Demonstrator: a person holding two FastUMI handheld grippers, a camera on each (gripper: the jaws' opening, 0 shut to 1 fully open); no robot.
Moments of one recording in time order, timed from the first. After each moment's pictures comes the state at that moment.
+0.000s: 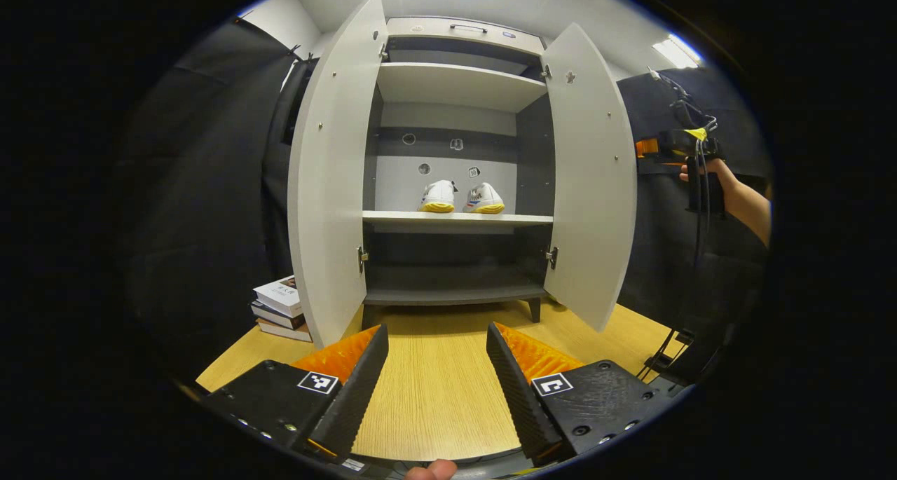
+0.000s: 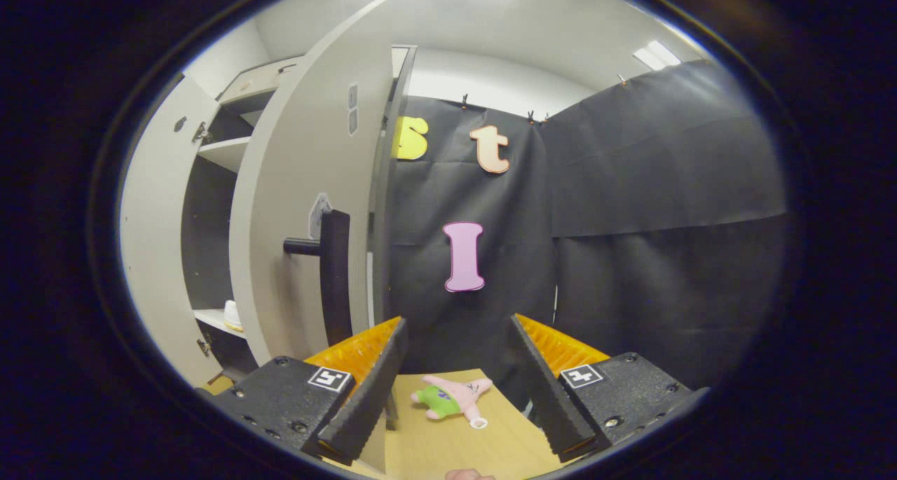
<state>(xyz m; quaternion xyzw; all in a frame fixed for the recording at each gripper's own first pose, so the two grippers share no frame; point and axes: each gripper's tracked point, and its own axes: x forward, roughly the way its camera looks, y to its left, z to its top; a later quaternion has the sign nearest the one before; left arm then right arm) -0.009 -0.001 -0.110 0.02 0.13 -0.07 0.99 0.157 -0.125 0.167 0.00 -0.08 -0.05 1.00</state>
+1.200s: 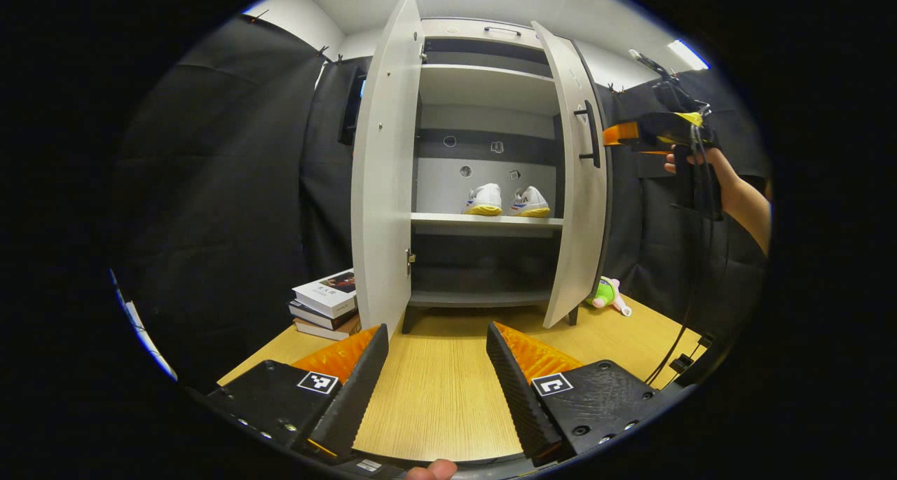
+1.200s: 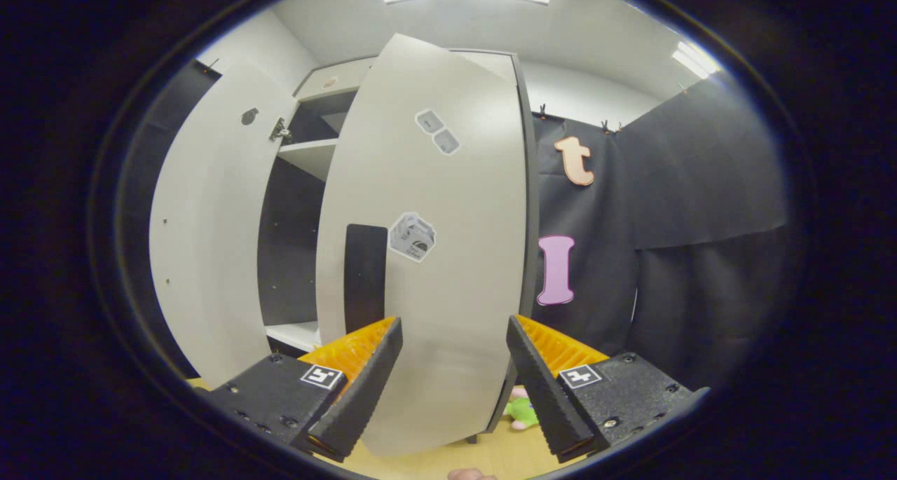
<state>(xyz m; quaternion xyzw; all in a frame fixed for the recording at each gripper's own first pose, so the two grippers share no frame) -0.006 0.062 -0.104 0.02 0.12 0.00 0.99 0.161 0.036 0.171 -0.02 -0.11 0.08 0.99</state>
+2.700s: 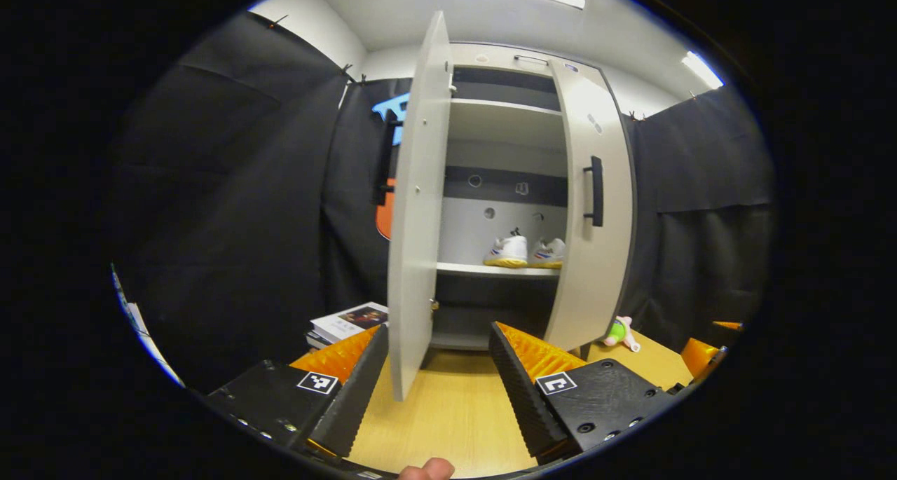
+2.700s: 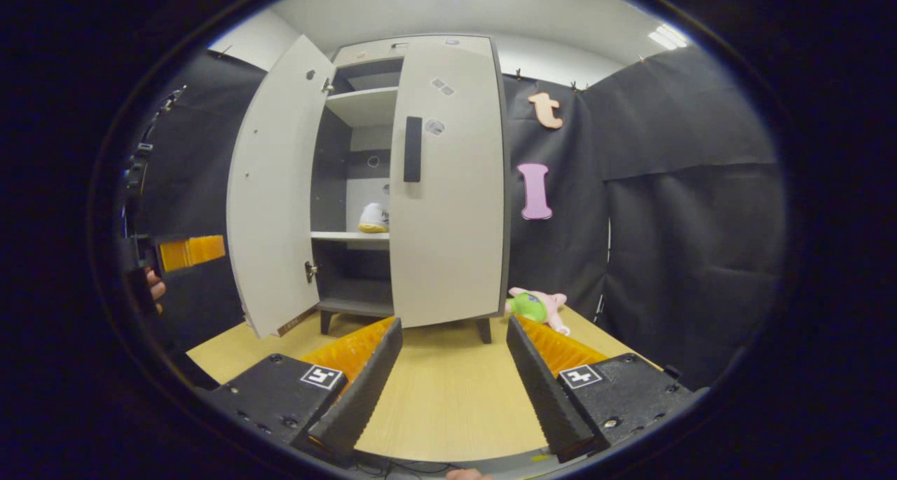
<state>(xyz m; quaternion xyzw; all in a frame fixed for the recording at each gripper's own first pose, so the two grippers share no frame) 0.022 0.127 -0.007 0.00 0.04 0.06 1.00 -0.008 0.049 -0.059 0.00 -0.01 0.05 1.00</state>
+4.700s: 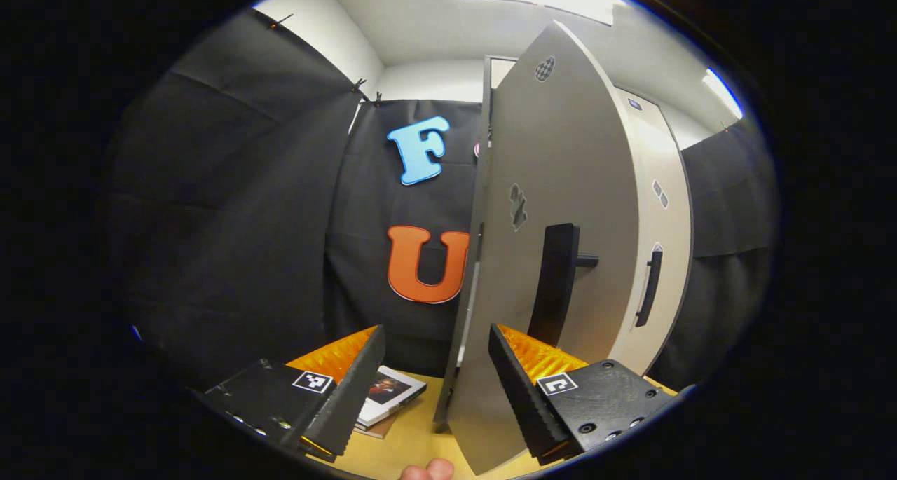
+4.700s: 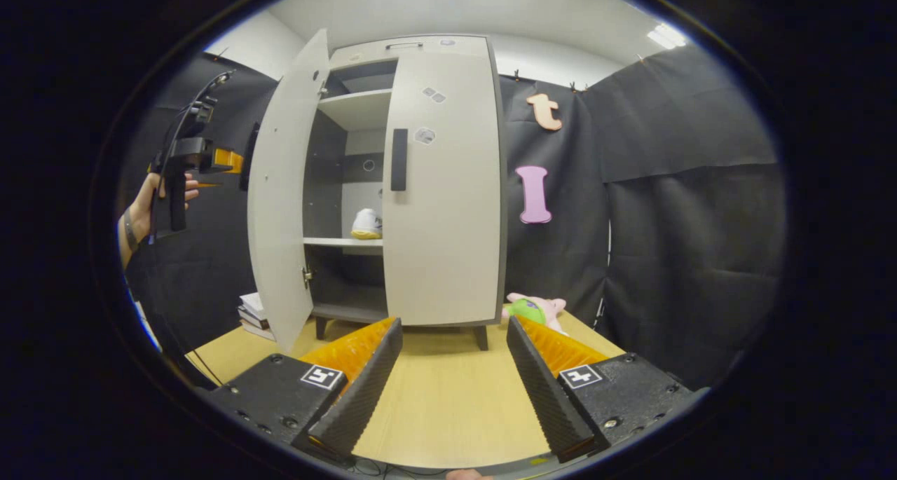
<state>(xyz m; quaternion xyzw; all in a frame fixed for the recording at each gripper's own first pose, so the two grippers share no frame) 0.167 0.156 0.108 -0.02 0.01 0.04 1.00 0.010 0.030 -0.046 0.00 -0.01 0.04 1.00</state>
